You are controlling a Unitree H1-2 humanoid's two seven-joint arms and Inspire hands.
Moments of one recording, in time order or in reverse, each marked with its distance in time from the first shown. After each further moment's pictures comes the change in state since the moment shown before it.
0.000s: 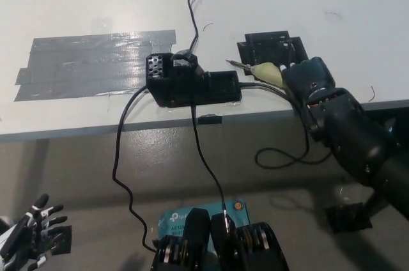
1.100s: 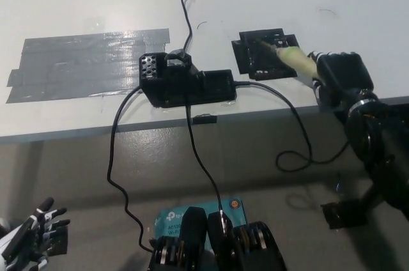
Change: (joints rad) left_arm -0.003 0.005 -0.008 0.000 0.038 -0.001 -0.026; right_arm 0.166 -0.040 -0.426 -0.145 0.129 -0.203 -0.363
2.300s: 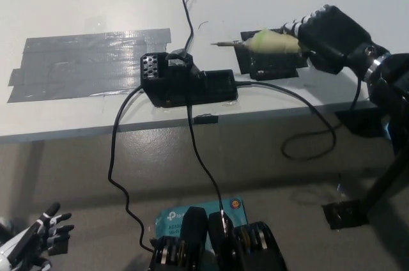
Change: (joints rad) left_arm 0.001 -0.001 -0.028 0.007 0.022 -0.001 -0.002; right_arm -0.136 -0.159 0.098 -0.112 -0.026 -0.396 0.072
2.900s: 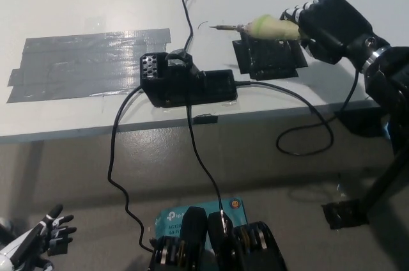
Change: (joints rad) left_arm -0.001 -0.006 -0.009 0.005 0.011 0.000 0.000; right_arm 0.000 0.028 -0.042 -0.047 -0.017 0.053 0.034
